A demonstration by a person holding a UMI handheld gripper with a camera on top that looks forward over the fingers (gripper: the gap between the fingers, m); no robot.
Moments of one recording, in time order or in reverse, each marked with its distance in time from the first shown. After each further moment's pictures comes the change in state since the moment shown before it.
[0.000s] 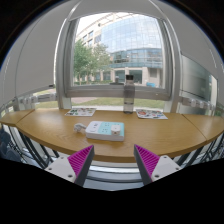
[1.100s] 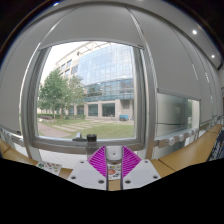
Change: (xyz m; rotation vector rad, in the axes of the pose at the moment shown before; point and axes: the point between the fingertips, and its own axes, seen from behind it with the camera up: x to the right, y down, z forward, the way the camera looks) arm 0.148 -0.273 0.033 0.404 0.297 0.055
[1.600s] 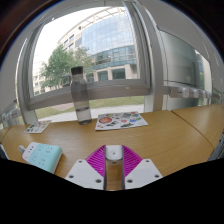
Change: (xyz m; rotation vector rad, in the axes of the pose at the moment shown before) arm 0.039 0.283 0.051 -0.406 -0.136 0.060
